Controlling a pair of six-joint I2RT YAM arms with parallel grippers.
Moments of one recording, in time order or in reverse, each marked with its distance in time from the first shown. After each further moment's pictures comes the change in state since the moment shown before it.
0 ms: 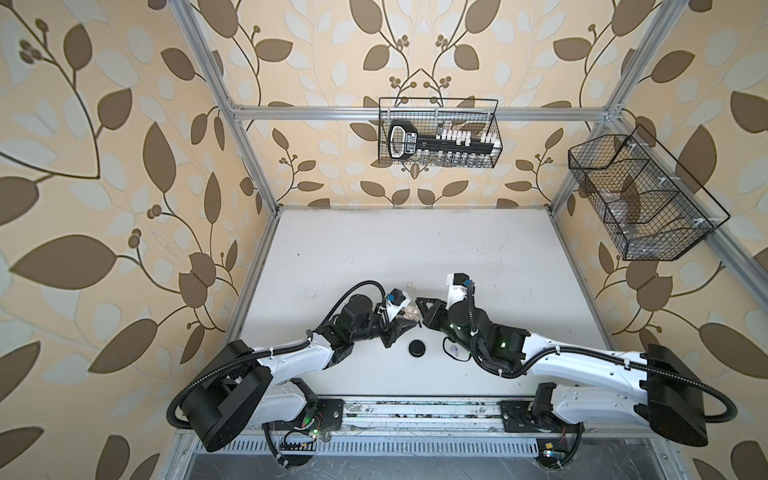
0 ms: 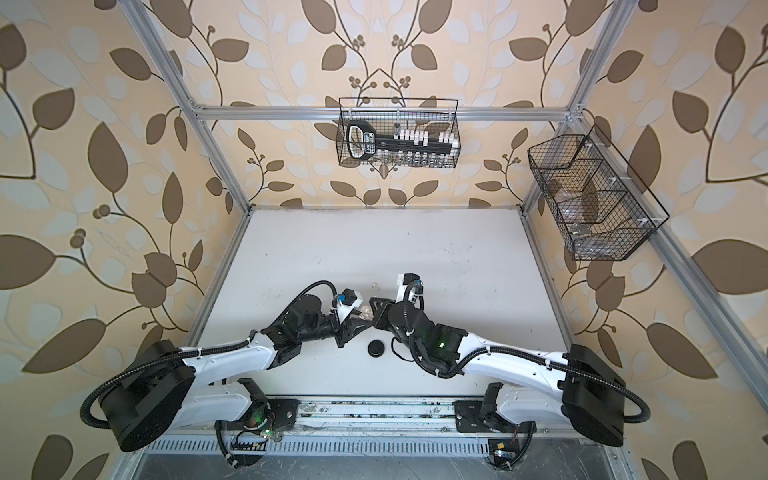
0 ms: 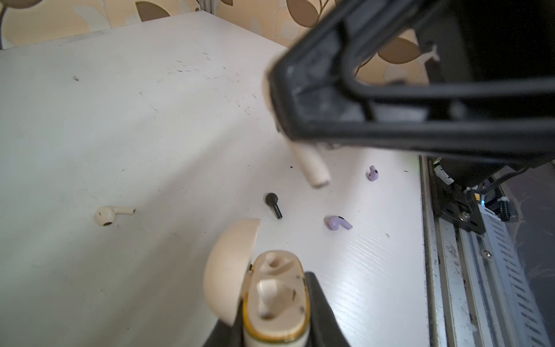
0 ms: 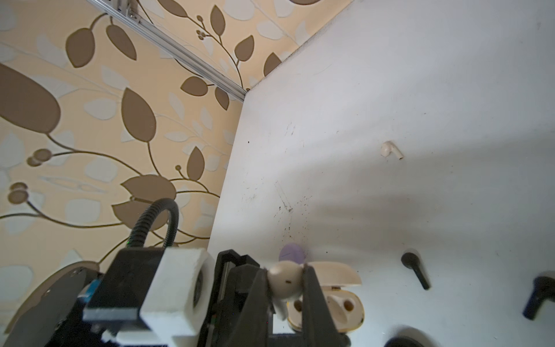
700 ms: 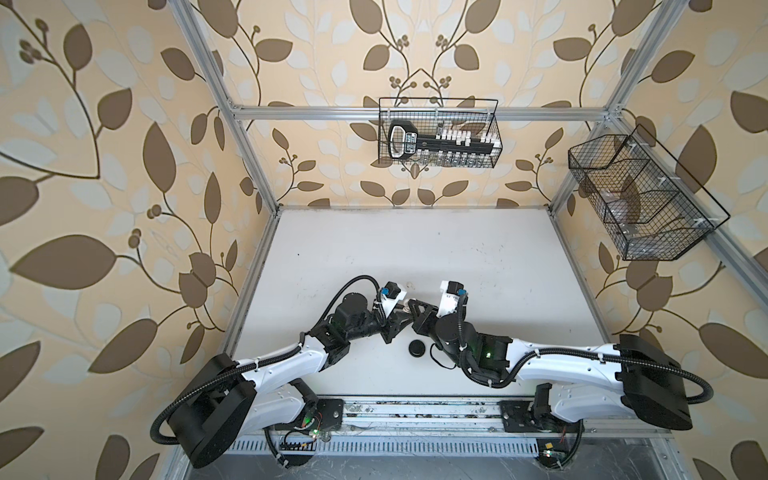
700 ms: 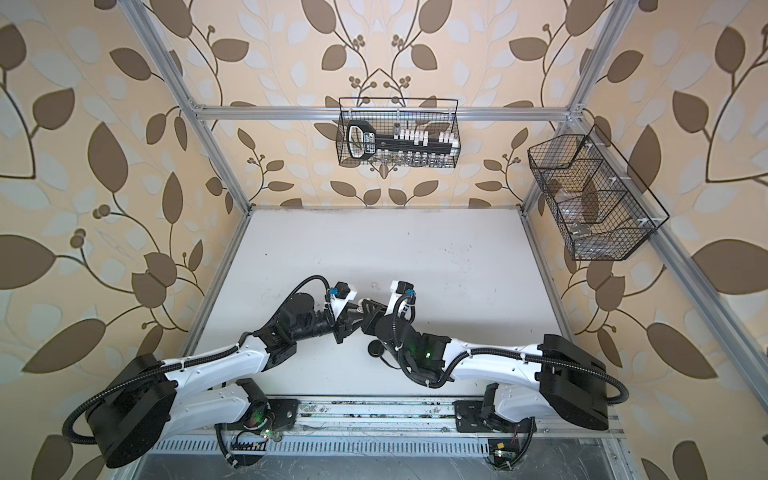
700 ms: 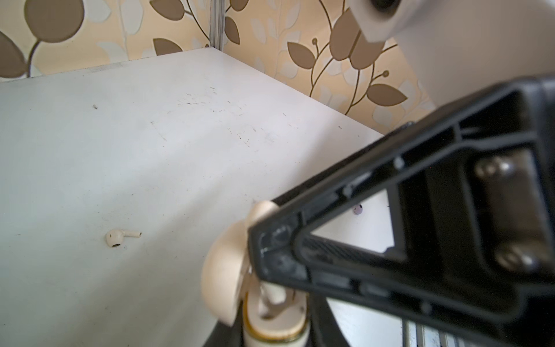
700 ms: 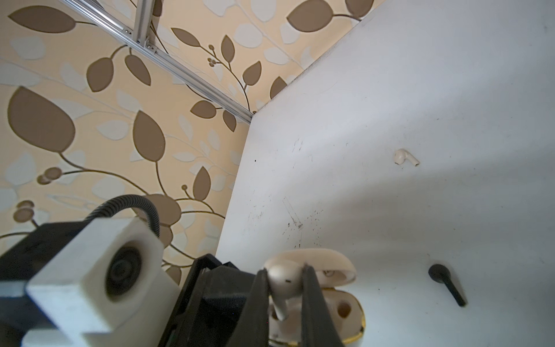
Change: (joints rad) left arm 0.000 -0.107 0.010 -0.014 -0.006 -0.100; right arm 0.103 0.103 -0.014 0.164 0.197 0.033
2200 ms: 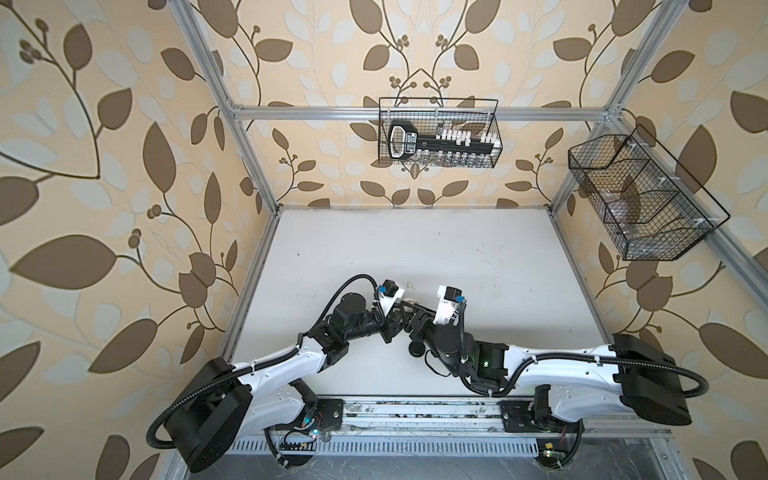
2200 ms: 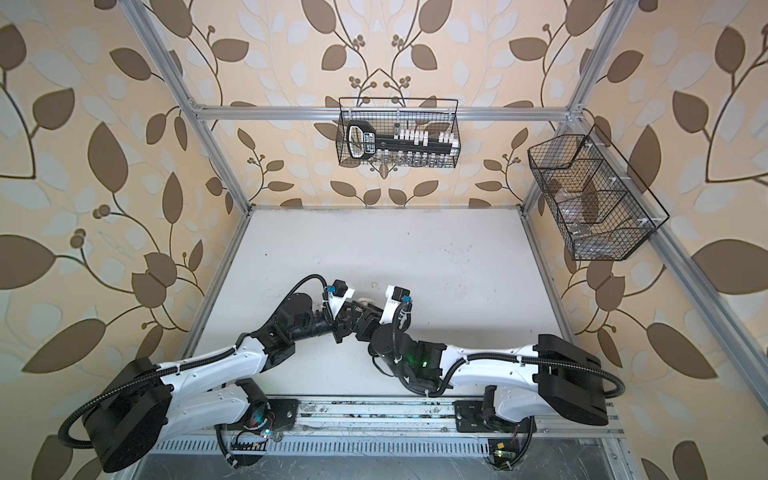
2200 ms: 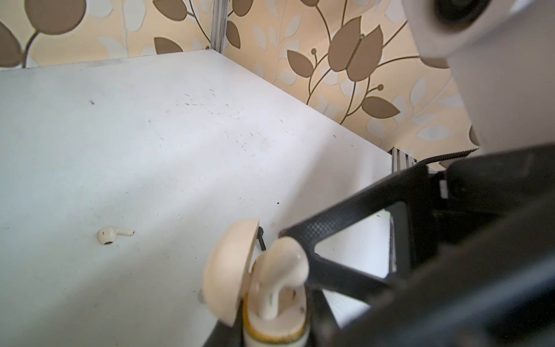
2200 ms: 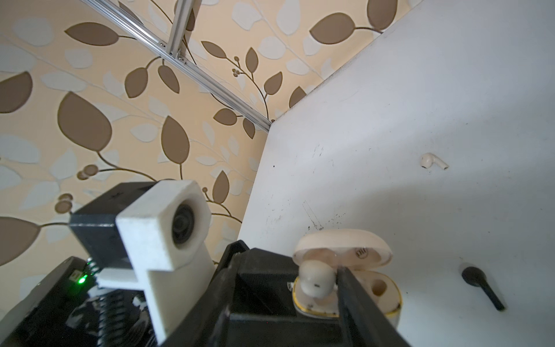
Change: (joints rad) left arm 0.002 -0.027 0.000 0.006 0.011 -0.061; right arm 0.089 0.004 -0.004 0.090 0.088 -0.033
